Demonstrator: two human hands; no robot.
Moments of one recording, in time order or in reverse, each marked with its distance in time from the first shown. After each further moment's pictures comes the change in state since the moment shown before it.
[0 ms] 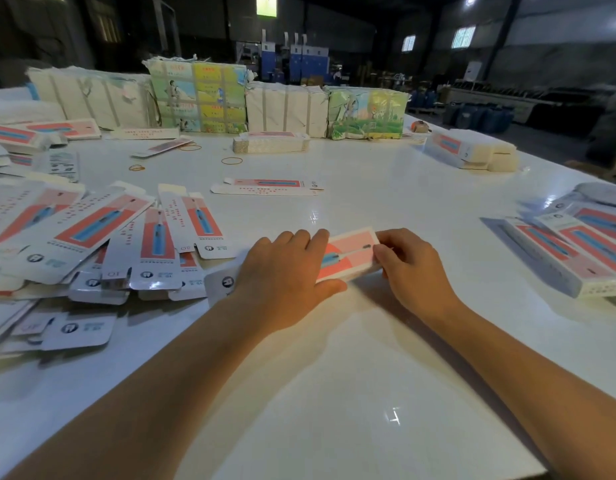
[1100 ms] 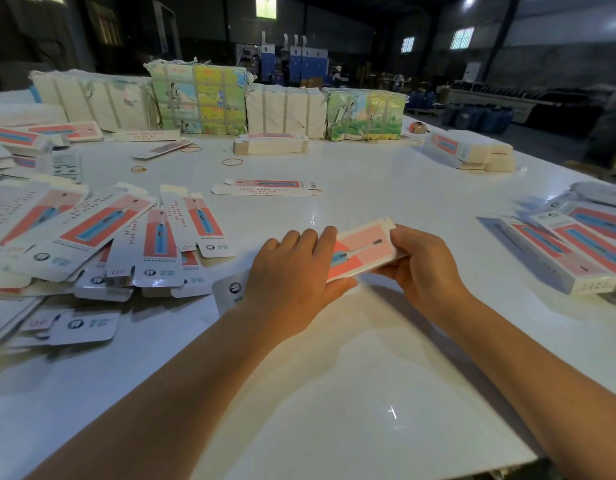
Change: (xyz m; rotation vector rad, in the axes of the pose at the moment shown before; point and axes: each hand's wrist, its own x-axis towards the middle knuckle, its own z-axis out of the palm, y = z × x) left_hand -0.006 0.019 -0.008 0.073 0.065 -0.018; right_hand 0.004 -0.003 -0.007 0.776 -0.070 0.245
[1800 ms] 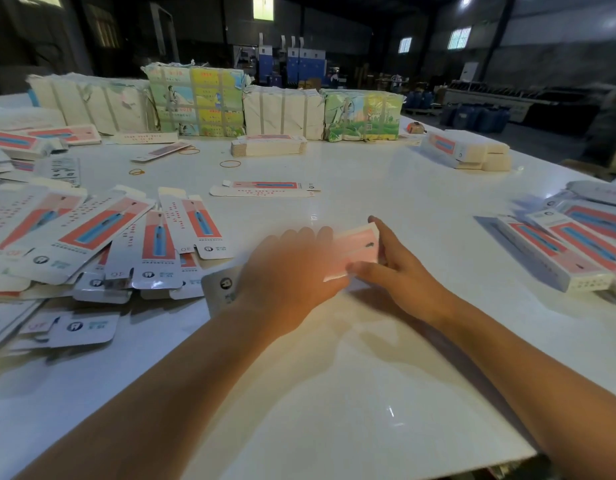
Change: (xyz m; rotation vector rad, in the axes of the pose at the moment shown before) left_hand 0.000 -0.002 -0.011 0.147 0.041 0.063; right_hand -0.012 0.009 -0.005 -0.535 -0.300 -0.112
